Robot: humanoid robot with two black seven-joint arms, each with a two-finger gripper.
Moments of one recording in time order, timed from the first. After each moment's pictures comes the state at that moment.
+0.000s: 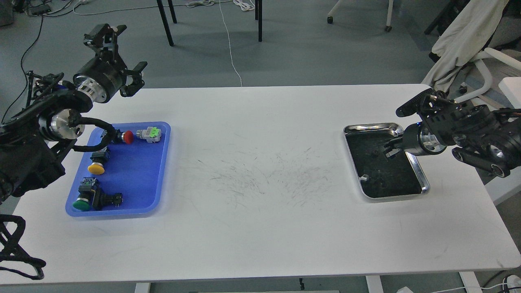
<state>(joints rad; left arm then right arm) -0.98 0.40 -0.42 -0.48 -0.08 -0.38 -0.25 1.35 -0.45 -0.63 0.78 -1.33 0.19 0.31</state>
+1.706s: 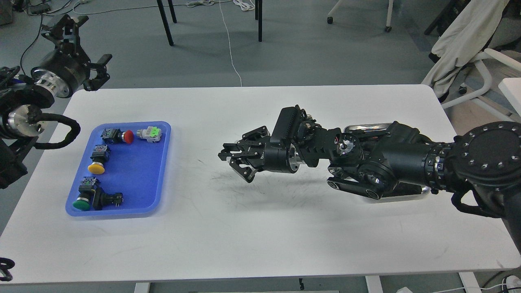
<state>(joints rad) -0.98 0.55 -0.42 -0.53 -0.08 -0.38 -0.25 1.24 0.00 -0.52 0.80 -1.48 -0.41 0.40</state>
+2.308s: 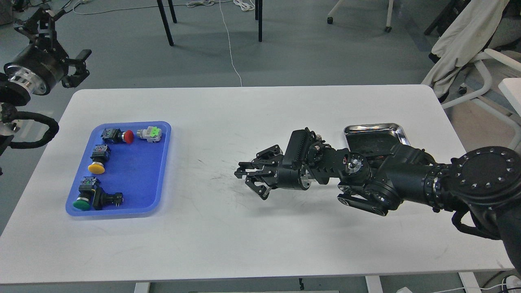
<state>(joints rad) -0.97 0.62 -0.42 -0.57 -0.08 -0.38 -0.25 1.14 0.00 -0.52 0.73 -1.55 -0.42 0.42</state>
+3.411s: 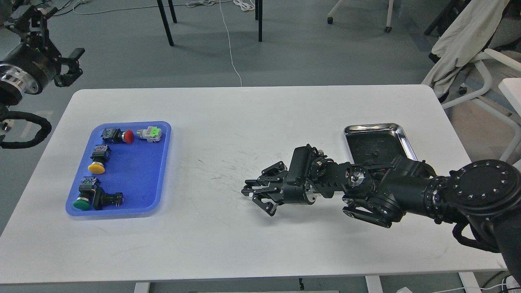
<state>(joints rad) -0.97 0.65 -0.41 -0.58 -0.08 -0.38 -0.25 1.08 0.00 -0.52 0.71 -1.60 -0.41 0.43</state>
